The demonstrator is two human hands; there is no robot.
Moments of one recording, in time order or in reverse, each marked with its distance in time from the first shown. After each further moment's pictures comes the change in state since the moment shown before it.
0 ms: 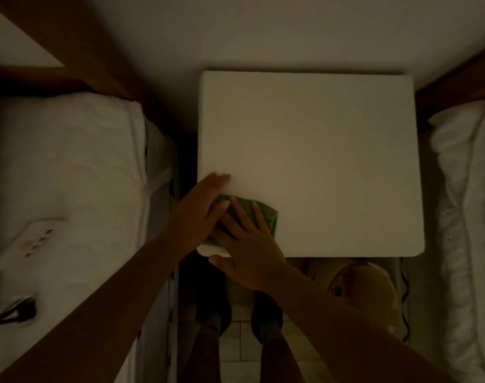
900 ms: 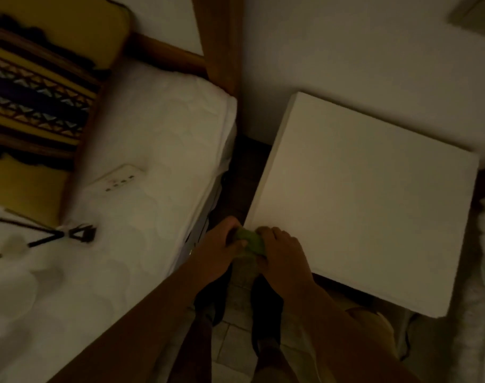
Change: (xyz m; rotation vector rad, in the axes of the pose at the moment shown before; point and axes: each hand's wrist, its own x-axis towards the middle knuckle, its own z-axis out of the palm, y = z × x) left_hand -0.105 0.006 -0.011 -0.492 0.077 -0.452; right_hand 0.001 -0.036 -0.020 0.127 -0.119 0.148
